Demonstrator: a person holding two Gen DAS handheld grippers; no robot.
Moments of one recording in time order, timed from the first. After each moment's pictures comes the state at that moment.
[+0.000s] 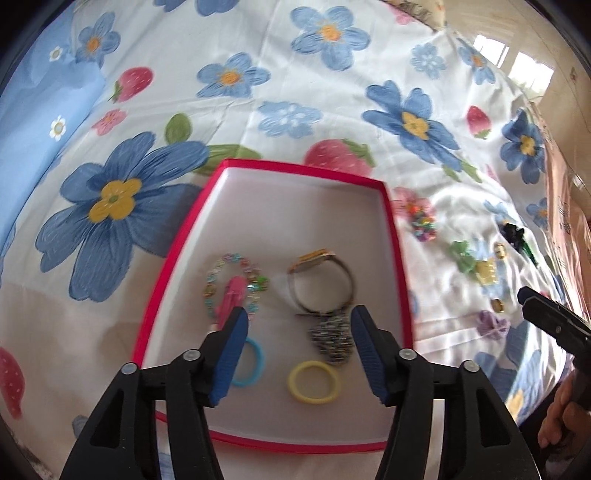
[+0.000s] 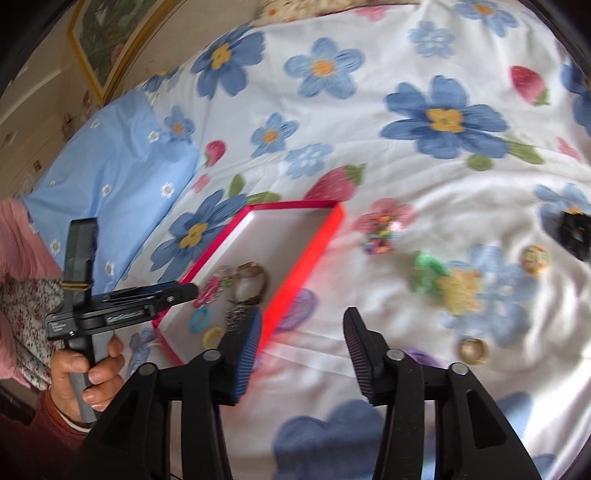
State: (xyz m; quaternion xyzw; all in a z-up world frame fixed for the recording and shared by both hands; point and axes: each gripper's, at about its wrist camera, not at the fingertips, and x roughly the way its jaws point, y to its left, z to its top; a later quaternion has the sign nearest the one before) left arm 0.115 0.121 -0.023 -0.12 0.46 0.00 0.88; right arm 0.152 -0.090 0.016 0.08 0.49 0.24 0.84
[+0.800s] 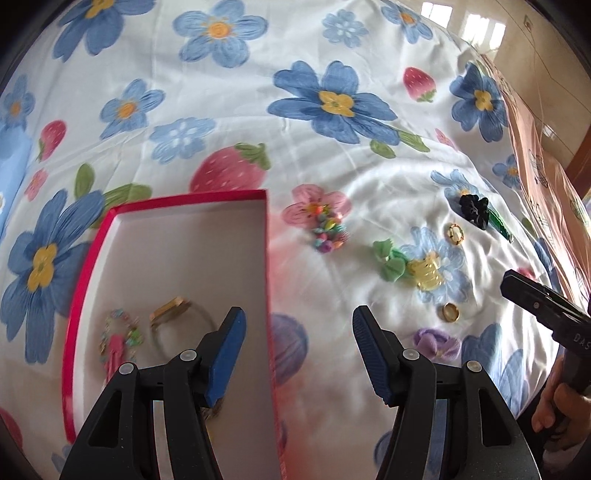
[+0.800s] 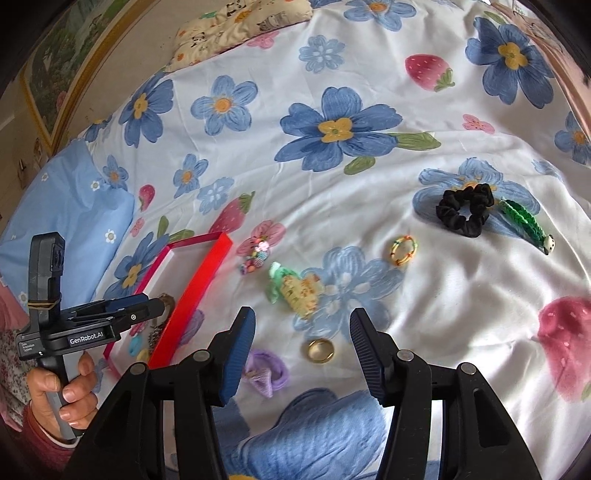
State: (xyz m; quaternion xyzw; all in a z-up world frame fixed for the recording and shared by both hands) left arm 0.185 0.019 -0.017 -0.05 0.48 -0.07 0.87; right arm 0.162 -0.203 0.011 0.11 0.48 0.13 0.86
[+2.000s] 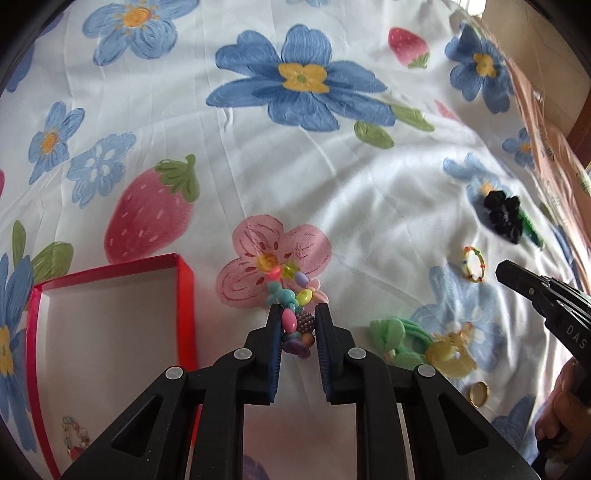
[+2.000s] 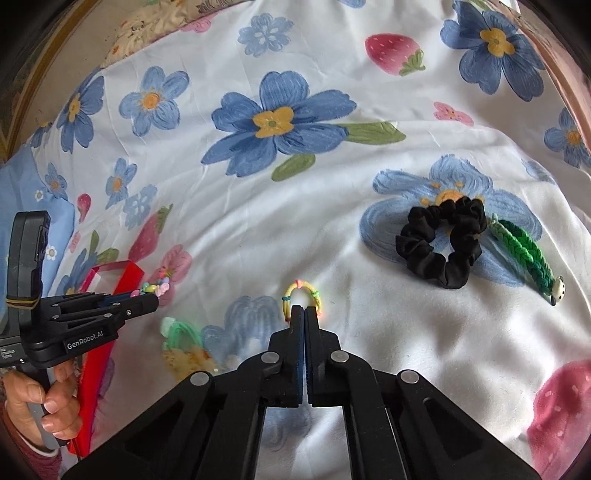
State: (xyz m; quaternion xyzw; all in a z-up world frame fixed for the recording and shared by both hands) left arm 0.313 -0.038 -0.079 -0.01 0.50 -0.10 0.86; right arm 0.239 -0.230 -0.037 0.08 0.49 0.06 0.86
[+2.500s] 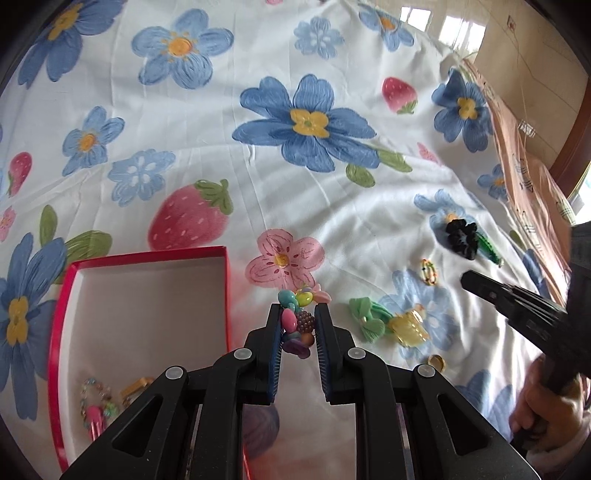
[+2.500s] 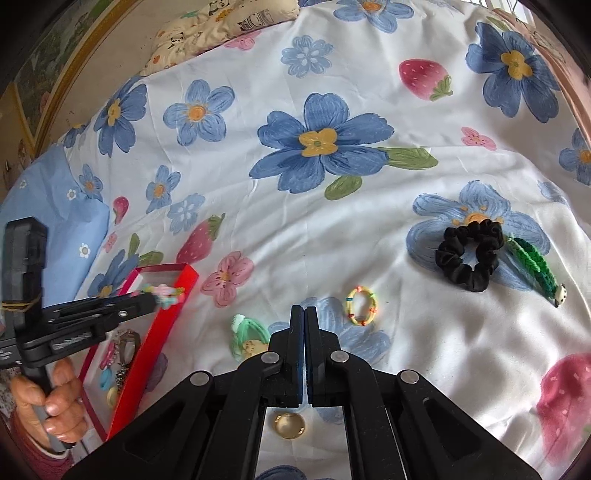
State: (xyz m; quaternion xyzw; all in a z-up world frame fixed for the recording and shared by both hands) left arm 0.231 0.006 -0.017 -0.06 0.45 -0.11 0.88; right arm 0.220 -0.206 -0.004 0.09 0.47 0.10 0.87
